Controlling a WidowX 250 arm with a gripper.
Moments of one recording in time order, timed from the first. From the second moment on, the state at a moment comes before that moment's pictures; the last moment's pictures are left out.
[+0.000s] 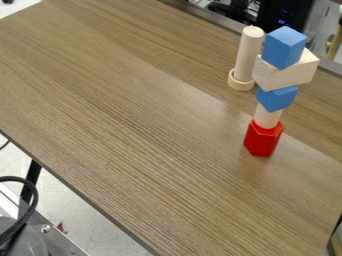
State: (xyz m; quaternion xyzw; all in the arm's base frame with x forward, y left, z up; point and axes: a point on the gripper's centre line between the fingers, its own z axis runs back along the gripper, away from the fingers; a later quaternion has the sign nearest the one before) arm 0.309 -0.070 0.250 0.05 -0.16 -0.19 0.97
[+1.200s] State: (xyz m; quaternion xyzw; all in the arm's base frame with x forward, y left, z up) arm 0.358 -0.041 0.218 0.04 -0.15 -0.12 0.98
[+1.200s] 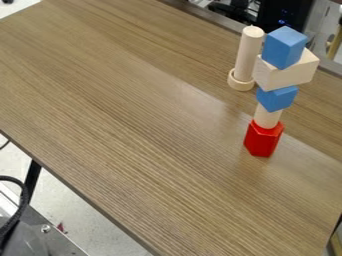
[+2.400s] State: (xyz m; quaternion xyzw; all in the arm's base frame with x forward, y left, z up) arm 0.412 -0.006 0.141 0.03 -0.15 -0.05 0.99
